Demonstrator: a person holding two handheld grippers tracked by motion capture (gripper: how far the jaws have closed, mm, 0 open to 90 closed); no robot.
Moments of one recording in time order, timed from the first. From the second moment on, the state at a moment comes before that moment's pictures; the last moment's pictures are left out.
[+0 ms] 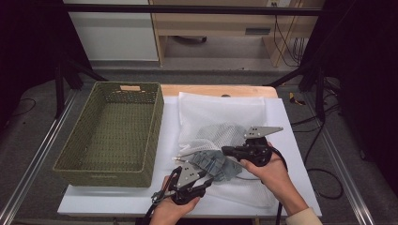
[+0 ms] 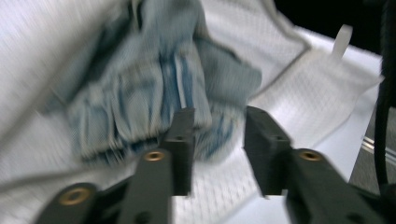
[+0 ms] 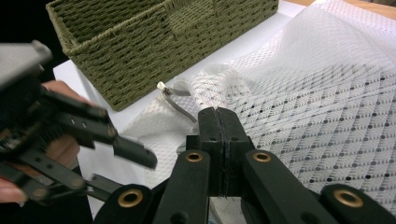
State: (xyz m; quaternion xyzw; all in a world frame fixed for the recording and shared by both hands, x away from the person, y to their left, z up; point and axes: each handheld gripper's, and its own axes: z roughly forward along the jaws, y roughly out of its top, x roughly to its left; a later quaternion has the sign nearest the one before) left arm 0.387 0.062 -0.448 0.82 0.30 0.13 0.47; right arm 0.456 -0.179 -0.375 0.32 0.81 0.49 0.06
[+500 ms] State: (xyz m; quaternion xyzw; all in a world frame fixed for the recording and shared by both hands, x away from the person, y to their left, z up) left arm 0.395 0.035 -0.469 0.86 0.30 0.10 0.41; right arm 0.457 -0.180 -0.375 0.32 0.81 0.49 0.05
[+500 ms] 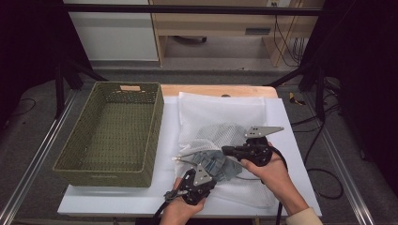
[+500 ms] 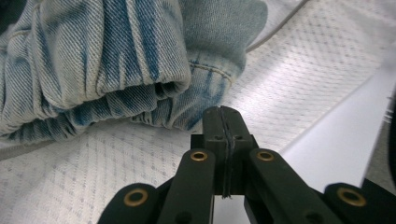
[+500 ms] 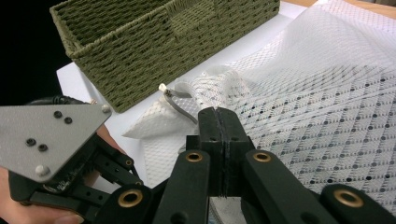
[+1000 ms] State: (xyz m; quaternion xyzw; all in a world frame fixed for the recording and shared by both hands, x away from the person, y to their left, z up) left arm 0.421 0.028 -0.474 0.85 0.32 0.13 0.40; right arm 0.457 -0.181 -0.375 0.32 0.80 0.50 0.05
